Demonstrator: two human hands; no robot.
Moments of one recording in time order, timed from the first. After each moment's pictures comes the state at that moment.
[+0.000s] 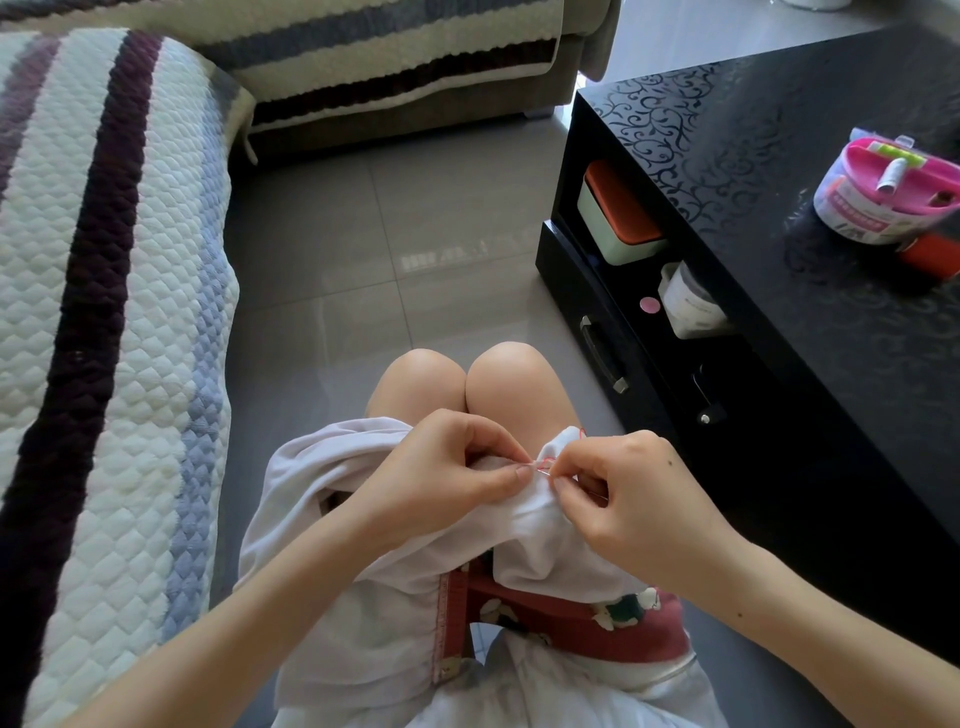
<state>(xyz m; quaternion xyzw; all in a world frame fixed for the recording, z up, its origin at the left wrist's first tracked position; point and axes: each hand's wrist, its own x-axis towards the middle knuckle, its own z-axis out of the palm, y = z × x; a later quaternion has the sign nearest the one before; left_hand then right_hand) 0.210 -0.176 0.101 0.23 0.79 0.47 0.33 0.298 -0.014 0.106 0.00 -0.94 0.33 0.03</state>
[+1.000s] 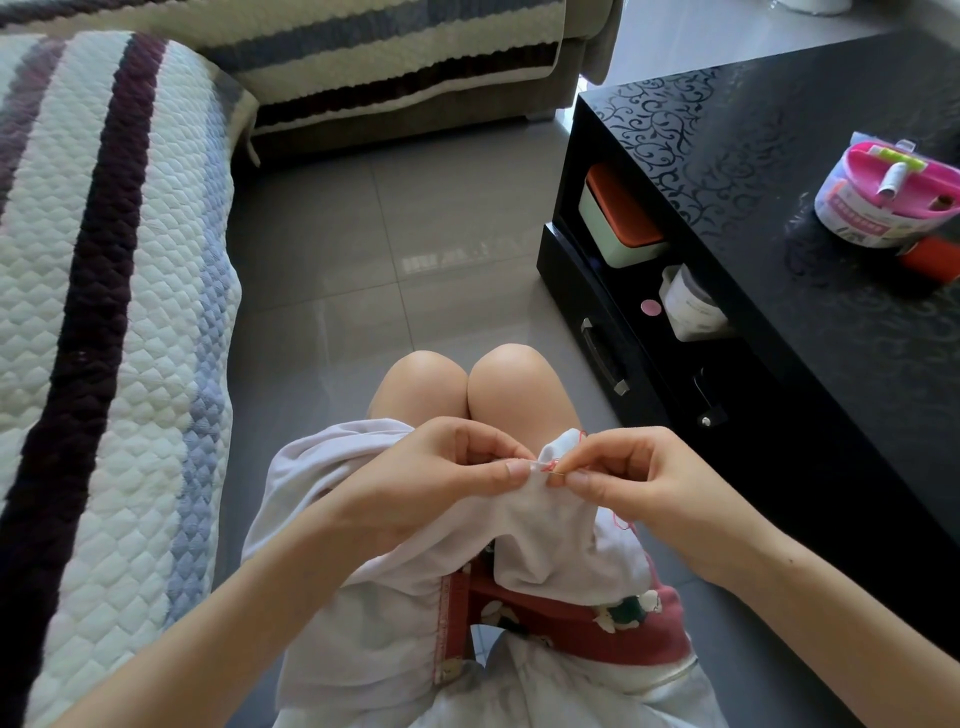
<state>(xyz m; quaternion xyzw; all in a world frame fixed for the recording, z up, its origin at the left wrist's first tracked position) 0.205 -0.183 0.103 0.15 0.64 0.57 0.49 0.298 0.005 0.107 -0.11 -0.69 0.70 -0.11</state>
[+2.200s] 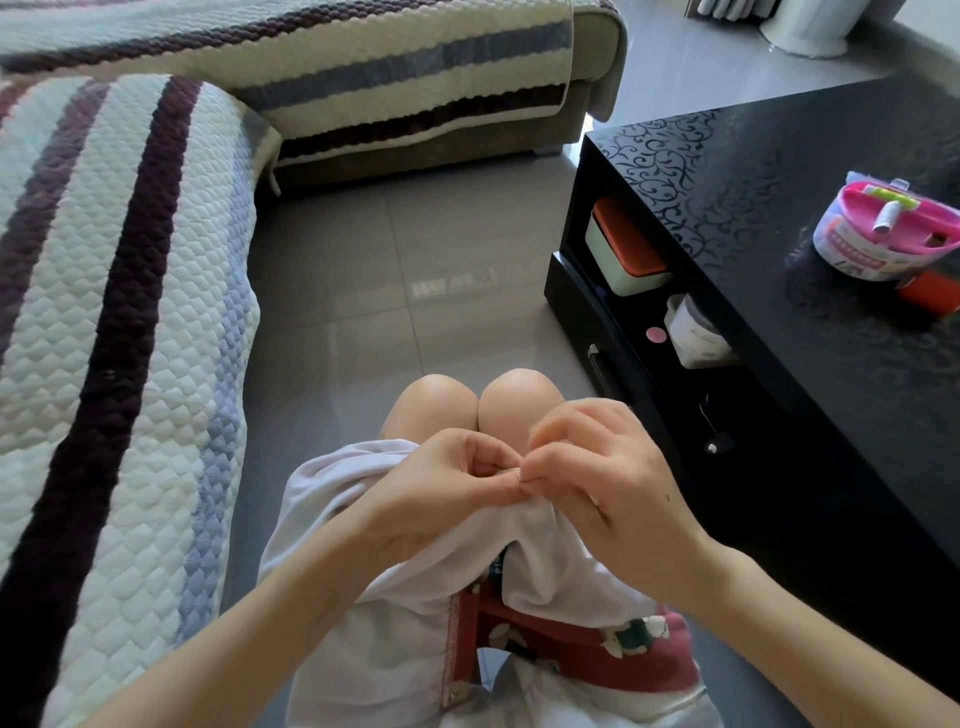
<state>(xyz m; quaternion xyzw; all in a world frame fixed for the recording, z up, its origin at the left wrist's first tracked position) 0.201 -0.180 0.095 0.16 0.68 0.57 0.44 0.276 -0.016 0.093 0.18 -0.90 0.32 0.24</state>
